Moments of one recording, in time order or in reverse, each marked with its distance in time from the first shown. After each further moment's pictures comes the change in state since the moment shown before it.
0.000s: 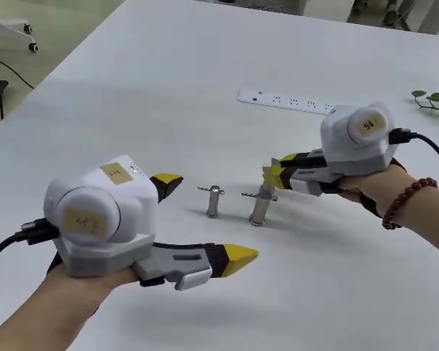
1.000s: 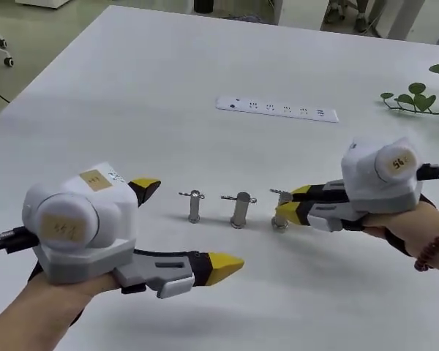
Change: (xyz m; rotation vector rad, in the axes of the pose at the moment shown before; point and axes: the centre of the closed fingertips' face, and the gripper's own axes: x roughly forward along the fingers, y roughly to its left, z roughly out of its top) left arm 0.001 -0.007 0.001 0.010 0.001 -0.019; right arm -0.051 0.034 -0.038 0.015 0.016 0.001
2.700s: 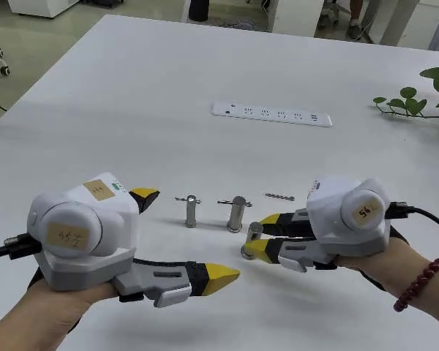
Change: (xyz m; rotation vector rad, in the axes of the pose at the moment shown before) left arm 0.001 -0.005 -0.006 0.018 0.031 -0.014; right arm 0.018 0.048 -0.001 -0.113 -0.009 0.058
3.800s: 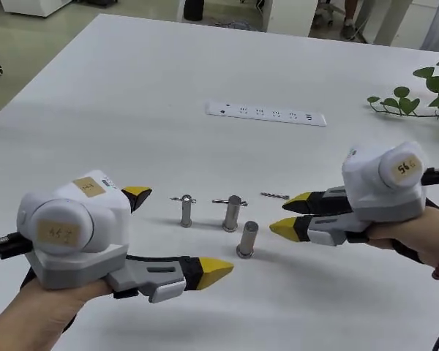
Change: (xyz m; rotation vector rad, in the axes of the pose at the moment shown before) left arm -0.001 0.006 0.001 -0.020 -0.009 0.019; right arm -0.038 -0.041 -0.004 0.138 0.035 -0.041
